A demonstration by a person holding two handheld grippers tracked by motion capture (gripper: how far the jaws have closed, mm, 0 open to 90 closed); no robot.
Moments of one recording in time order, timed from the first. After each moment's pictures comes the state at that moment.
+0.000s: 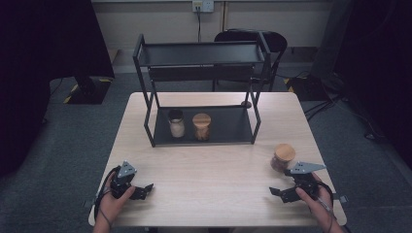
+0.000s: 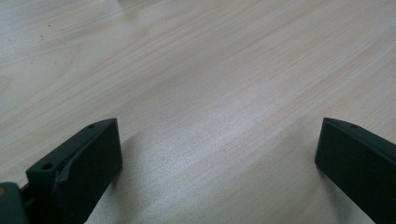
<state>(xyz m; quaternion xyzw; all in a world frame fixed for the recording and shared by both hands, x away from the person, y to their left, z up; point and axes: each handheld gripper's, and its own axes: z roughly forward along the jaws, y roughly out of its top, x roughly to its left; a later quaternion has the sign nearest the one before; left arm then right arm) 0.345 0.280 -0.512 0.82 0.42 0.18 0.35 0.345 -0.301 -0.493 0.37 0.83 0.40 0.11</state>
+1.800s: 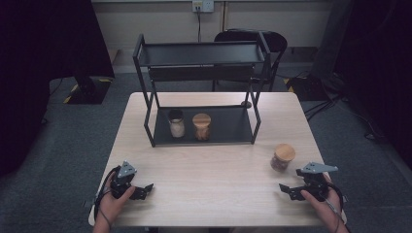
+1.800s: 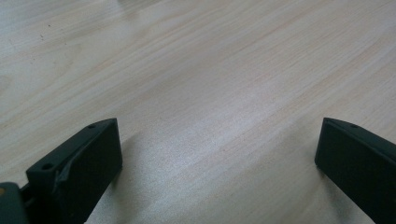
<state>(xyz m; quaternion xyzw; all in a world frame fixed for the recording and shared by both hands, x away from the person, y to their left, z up) 0.345 0.280 -0.512 0.82 0.42 0.18 0.35 0.344 -0.330 -0.497 0.43 0.81 0.38 0.15</state>
